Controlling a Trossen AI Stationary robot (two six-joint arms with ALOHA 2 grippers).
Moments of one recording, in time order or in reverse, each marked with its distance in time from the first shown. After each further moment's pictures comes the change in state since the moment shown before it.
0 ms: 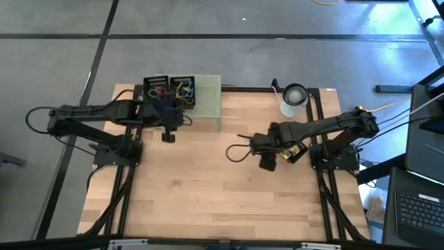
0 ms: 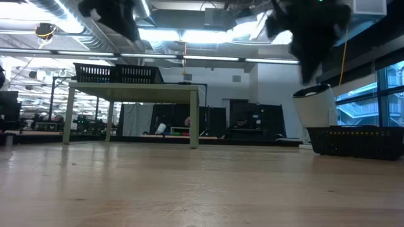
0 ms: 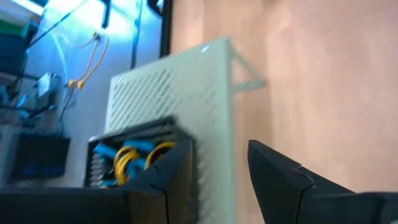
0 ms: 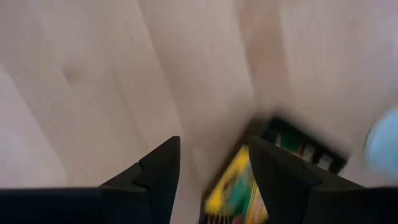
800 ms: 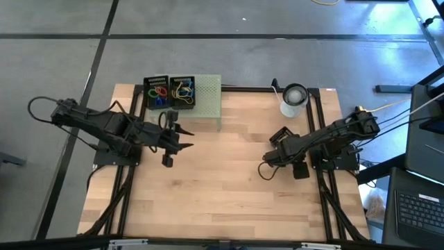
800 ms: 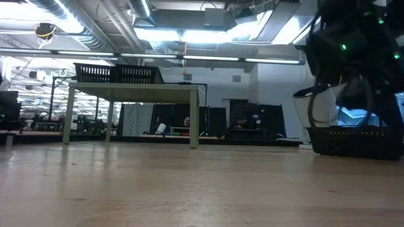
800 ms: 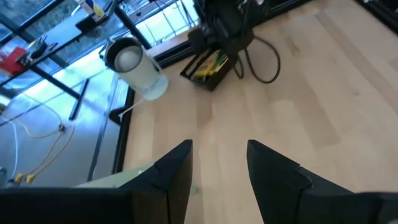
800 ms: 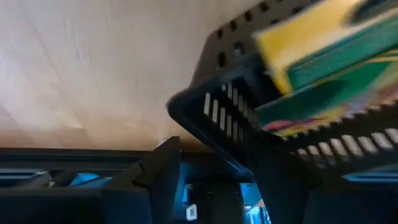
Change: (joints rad) left arm -0.377 0.000 0.048 0.224 -0.006 -0.145; right arm 0.058 0.001 -0.475 -0.103 -0.196 -0.330
